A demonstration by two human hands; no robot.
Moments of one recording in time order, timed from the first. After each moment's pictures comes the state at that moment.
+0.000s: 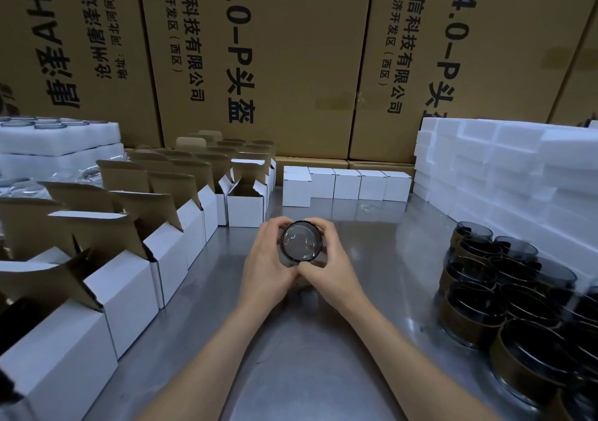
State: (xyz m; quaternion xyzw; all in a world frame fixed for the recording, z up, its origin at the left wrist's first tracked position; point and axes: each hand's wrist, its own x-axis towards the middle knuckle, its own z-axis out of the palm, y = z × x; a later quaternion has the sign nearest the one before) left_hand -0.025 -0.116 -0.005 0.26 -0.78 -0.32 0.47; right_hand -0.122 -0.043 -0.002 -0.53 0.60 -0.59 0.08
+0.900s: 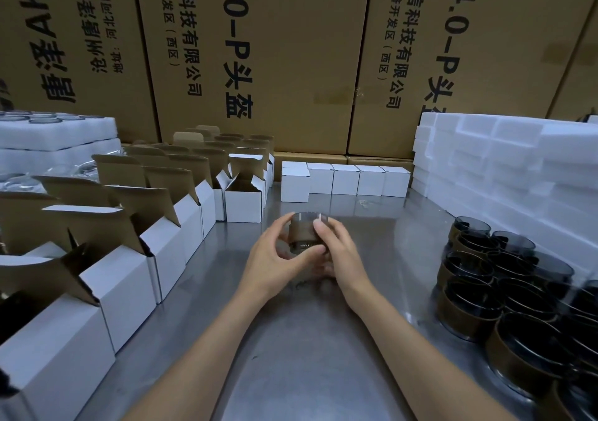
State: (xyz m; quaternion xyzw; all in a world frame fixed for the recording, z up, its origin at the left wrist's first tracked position) left_hand -0.029 -0.122 -0.009 0.24 -0.78 -0.40 0.42; right_hand -0.134 -0.041 0.008 -0.36 0.55 -0.70 0.28
